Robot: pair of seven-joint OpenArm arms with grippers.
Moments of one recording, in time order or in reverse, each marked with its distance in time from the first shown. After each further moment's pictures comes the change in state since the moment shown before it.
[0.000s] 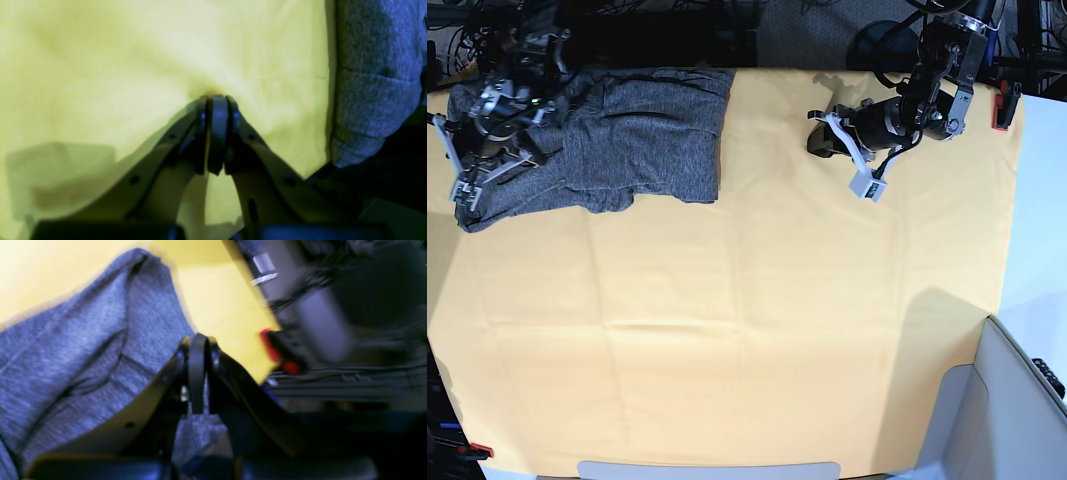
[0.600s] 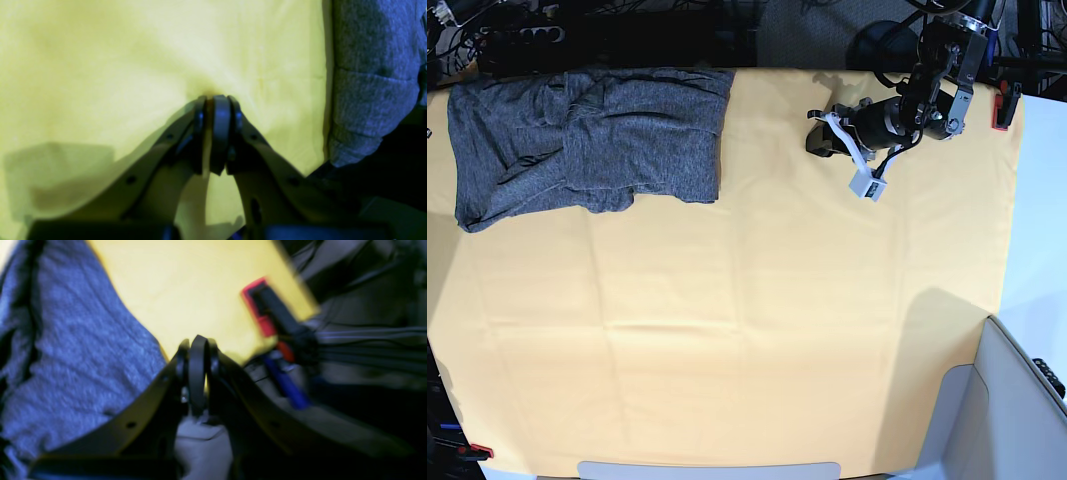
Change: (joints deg) left arm 0.0 0.0 0.0 -0.1 -0.2 0.0 0.2; right arm 8.6 13.6 43.3 -25.9 48.9 31.7 -14.6
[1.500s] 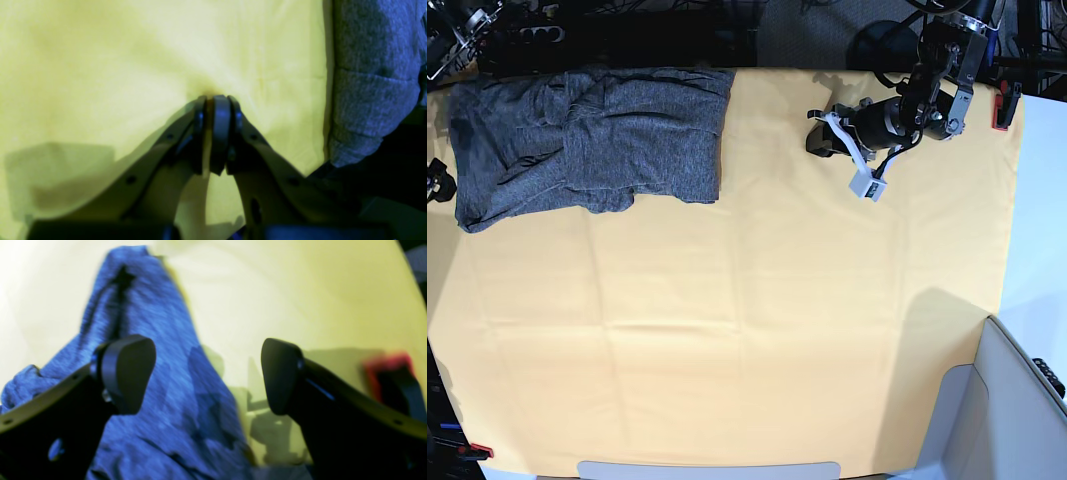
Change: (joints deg) left arm 0.0 0.0 0.0 0.0 0.0 0.0 -0.1; right arm 11.1 7.5 -14.2 -18.0 11.2 0.2 0.3
